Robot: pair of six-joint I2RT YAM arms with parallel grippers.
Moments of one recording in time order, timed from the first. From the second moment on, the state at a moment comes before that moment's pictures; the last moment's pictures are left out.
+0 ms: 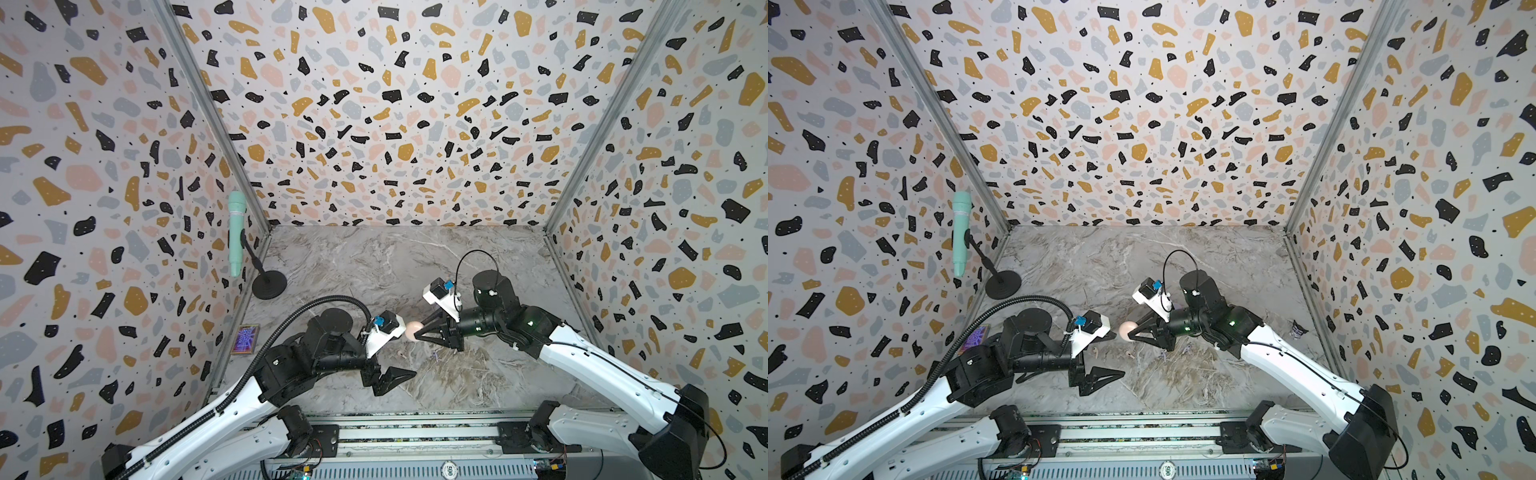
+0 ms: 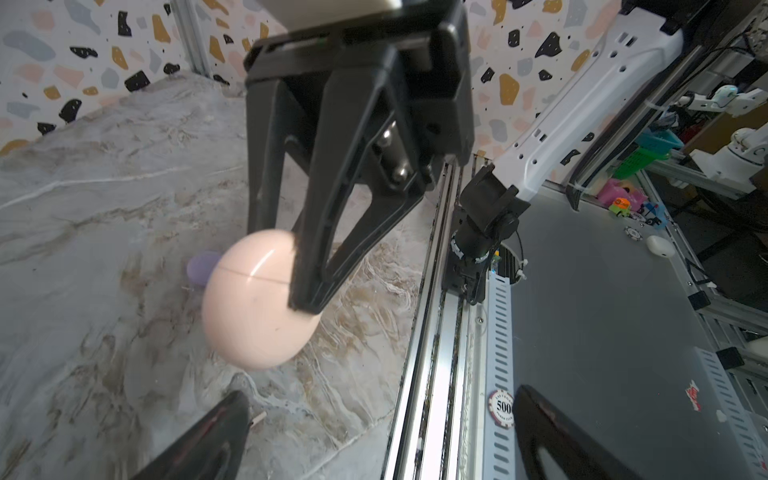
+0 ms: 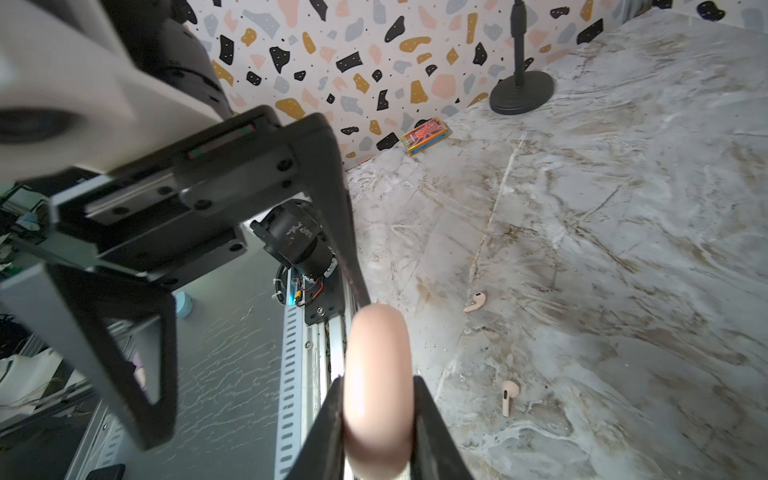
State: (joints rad) left arm -0.87 0.77 0.83 -0.54 0.47 0.01; right arm 0.77 1.14 0.98 -0.37 -0.78 0.02
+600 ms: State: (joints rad) left arm -0.75 0.90 0.89 -0.58 0.61 0.06; right arm 0.77 1.14 0.97 -0.37 -0.89 -0.03
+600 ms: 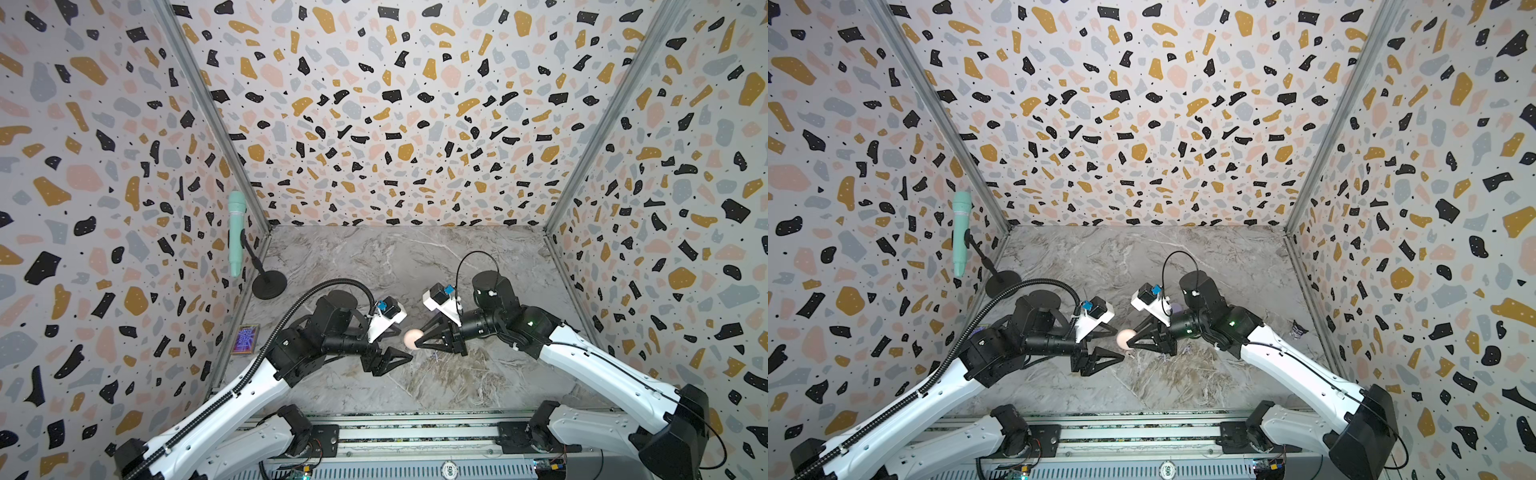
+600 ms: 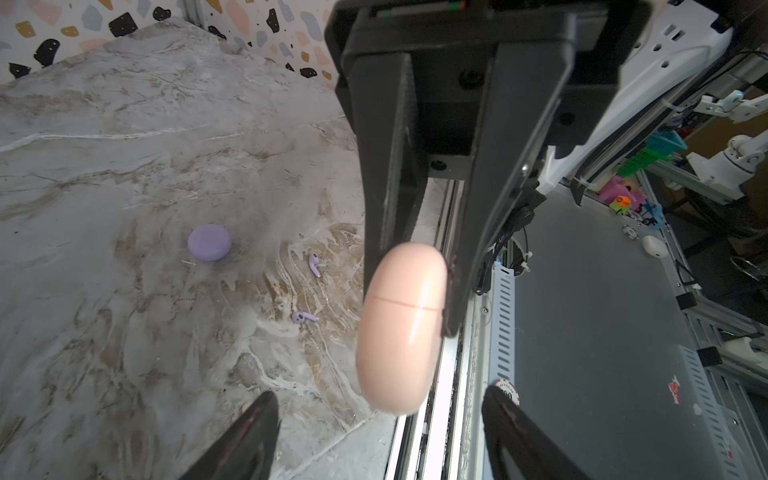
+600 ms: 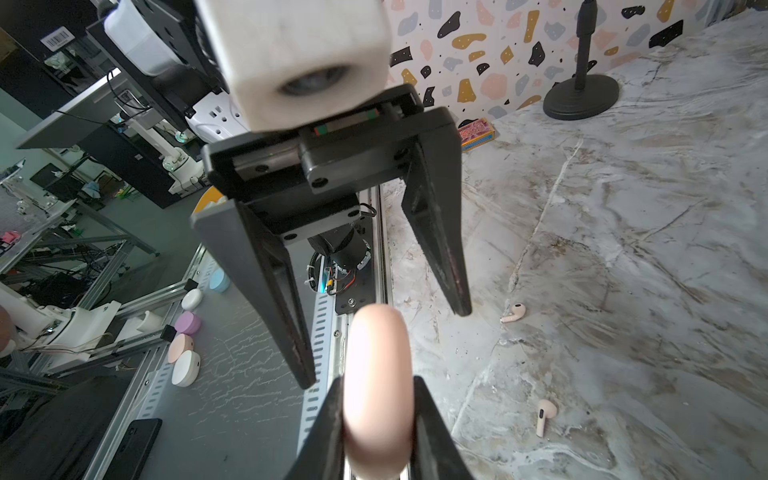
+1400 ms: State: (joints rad) left arm -0.75 1.01 0.94 -0.59 0.73 0.09; right arm 0.83 1.15 0.97 -0.39 -0.83 -0.04
